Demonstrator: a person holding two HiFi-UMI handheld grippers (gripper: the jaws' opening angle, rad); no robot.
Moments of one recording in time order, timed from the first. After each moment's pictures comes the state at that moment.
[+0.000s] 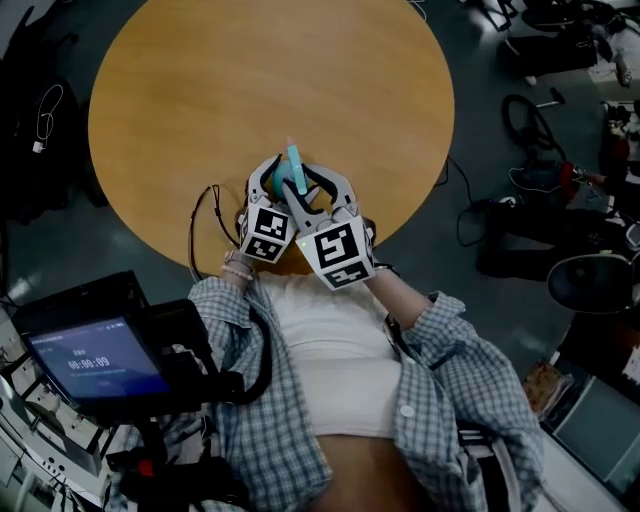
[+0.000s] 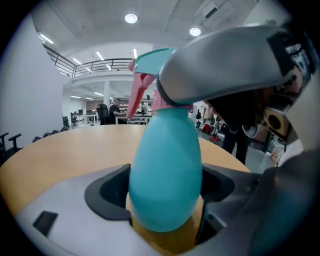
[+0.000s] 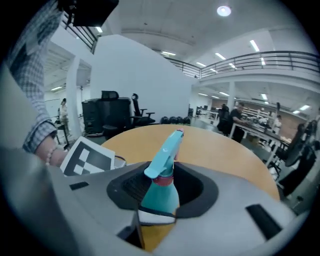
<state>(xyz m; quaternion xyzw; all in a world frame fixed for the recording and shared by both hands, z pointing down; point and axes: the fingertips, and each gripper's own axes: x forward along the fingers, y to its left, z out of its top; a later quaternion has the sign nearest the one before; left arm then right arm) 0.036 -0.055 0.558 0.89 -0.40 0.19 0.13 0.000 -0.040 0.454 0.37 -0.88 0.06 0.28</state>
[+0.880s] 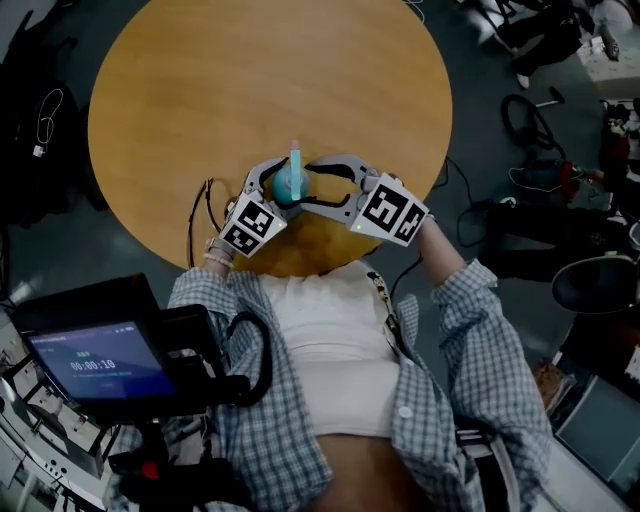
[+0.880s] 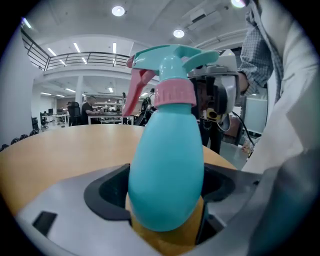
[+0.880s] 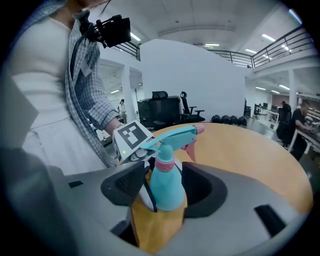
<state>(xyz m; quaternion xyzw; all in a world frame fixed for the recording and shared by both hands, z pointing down) 0.040 -0.041 0.562 0.94 -0.25 0.20 0.11 0.010 -0.021 0.464 0.05 -0.96 0.05 0.29</state>
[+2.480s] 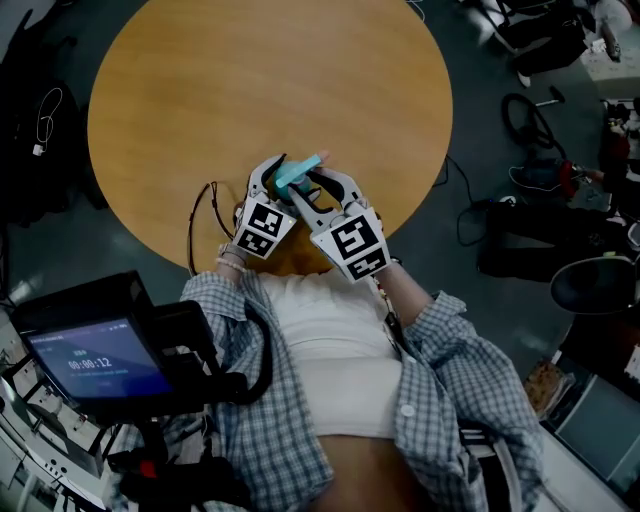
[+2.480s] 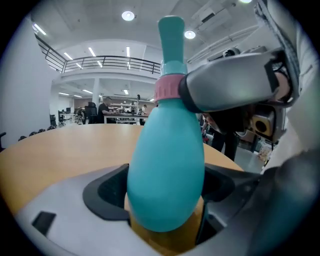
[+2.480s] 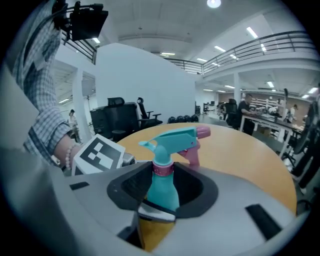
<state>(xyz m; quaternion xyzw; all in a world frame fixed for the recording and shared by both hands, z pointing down) 0.044 -0.054 0.559 0.92 -0.33 0.18 0.13 0.008 -0.035 0.465 0.32 -0.91 0.11 0.25</state>
